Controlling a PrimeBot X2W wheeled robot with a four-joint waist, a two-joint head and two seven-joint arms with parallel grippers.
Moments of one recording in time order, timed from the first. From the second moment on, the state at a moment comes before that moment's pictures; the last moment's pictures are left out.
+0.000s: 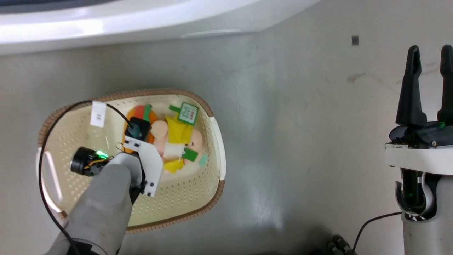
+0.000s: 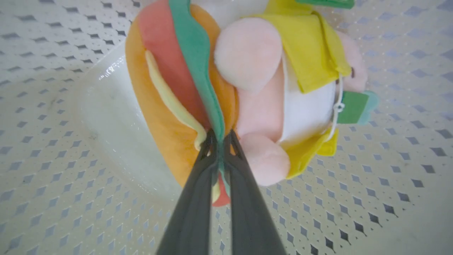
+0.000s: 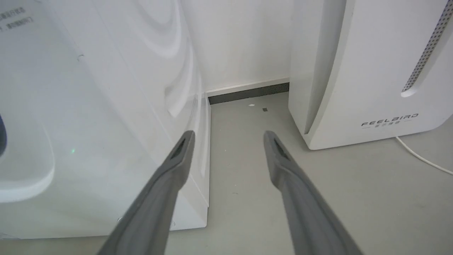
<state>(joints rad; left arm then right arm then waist) -0.86 0.16 -0.41 1.29 -0.16 -0.09 0.06 -0.37 -0.05 -0.08 -0.09 0.31 0.13 -0.26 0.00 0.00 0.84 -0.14</state>
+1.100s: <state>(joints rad) -0.58 0.06 -0.52 1.23 -0.24 -0.13 -0.25 -0.10 -0.05 -0.09 0.01 0.25 0.13 -0.26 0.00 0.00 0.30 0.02</state>
